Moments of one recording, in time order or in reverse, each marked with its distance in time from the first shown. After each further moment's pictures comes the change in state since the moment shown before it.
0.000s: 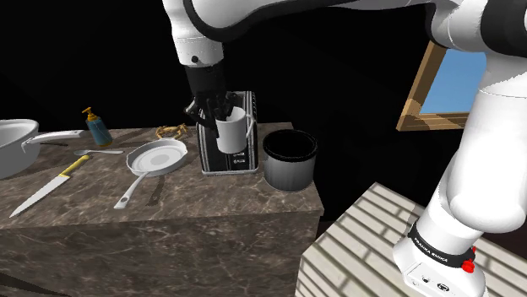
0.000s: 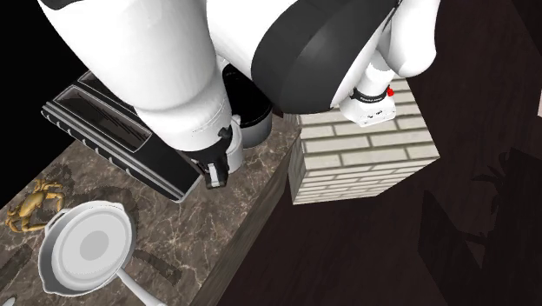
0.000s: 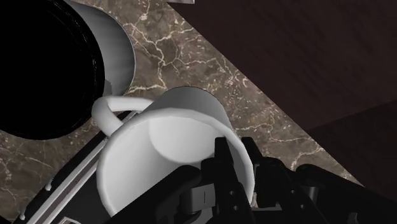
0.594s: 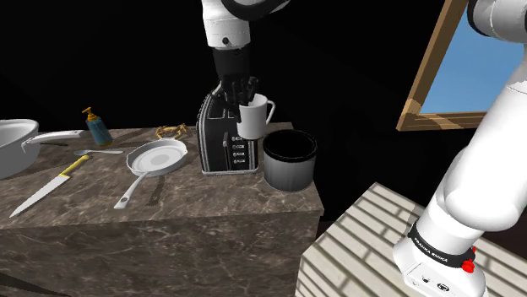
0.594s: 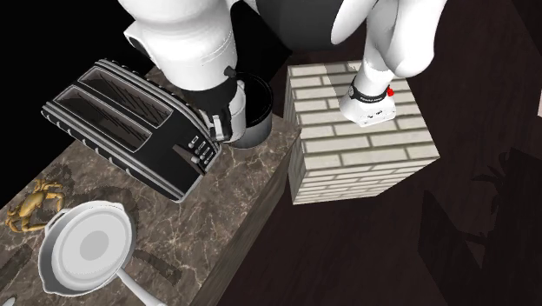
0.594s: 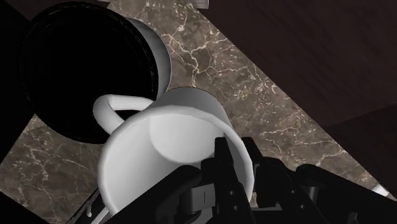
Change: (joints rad) arm -0.077 -0.167 -0.046 -0.120 0.080 -0.018 -0.130
